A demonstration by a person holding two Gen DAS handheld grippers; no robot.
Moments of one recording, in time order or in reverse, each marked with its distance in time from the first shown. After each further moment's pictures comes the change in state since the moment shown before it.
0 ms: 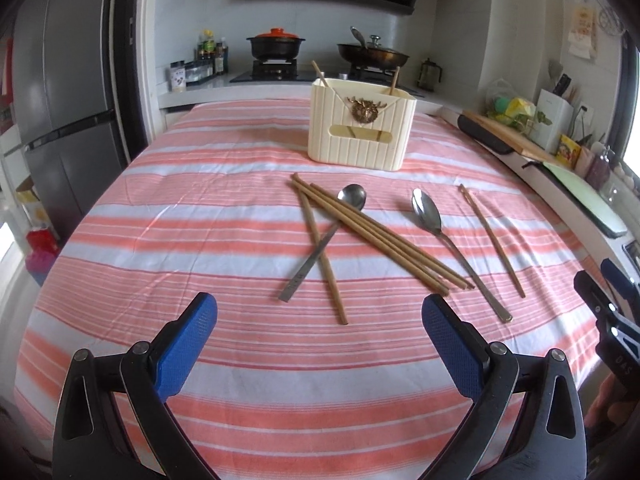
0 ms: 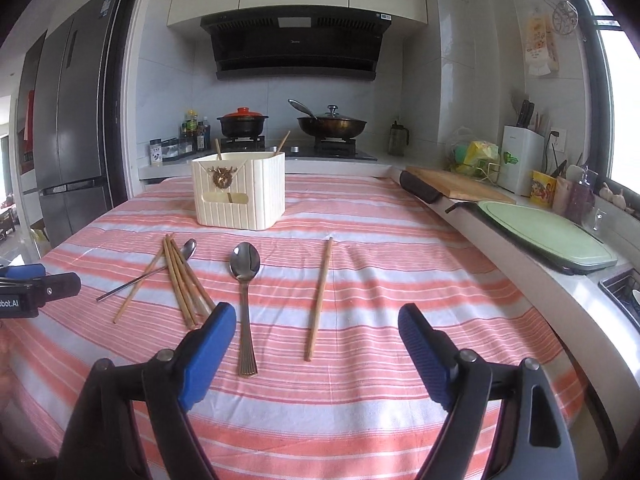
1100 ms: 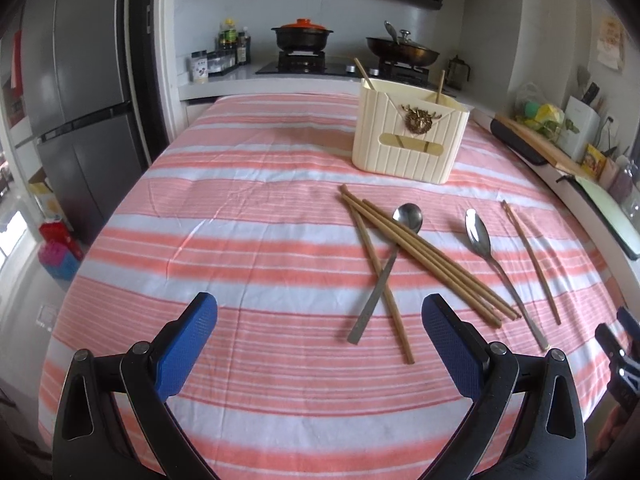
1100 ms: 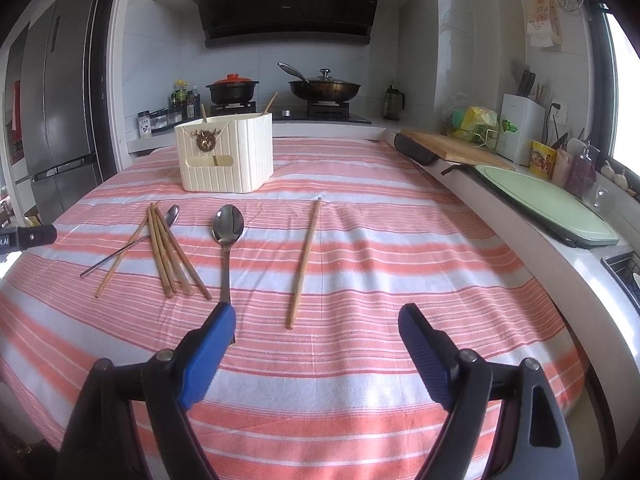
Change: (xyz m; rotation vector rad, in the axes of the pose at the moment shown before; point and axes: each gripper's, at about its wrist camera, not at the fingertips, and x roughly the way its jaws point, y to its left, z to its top) left arm 0.030 0.046 0.042 -0.028 0.049 0.046; right arm 0.020 -0.014 -0.012 0.017 0.140 -0.018
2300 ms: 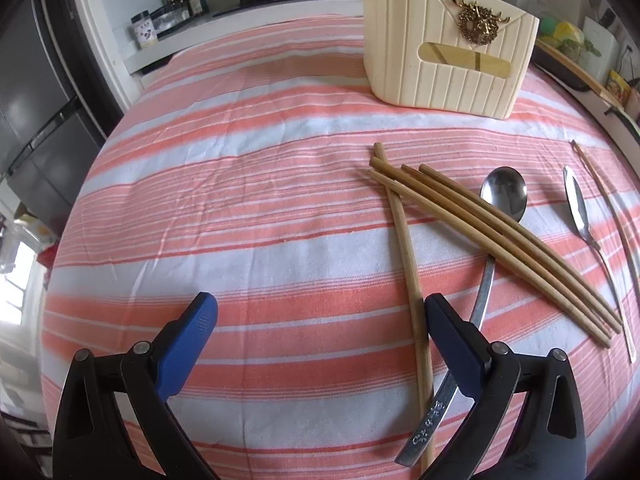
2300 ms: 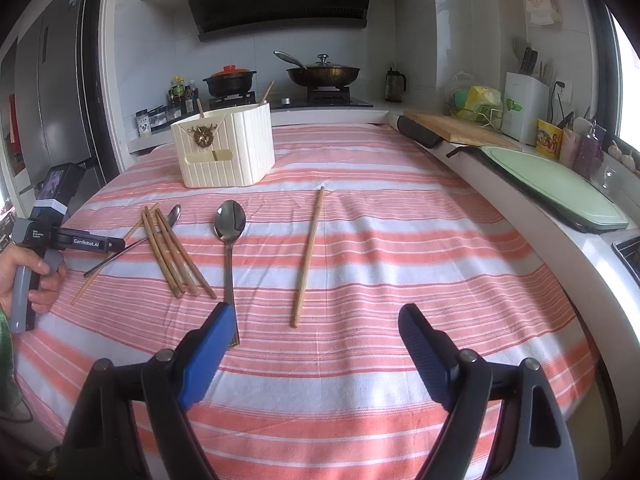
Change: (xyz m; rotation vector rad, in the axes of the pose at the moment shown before) left arm 0.141 0.008 0.036 0.173 0.246 0.043; right arm 0.007 -0.006 0.010 0.039 0.060 0.030
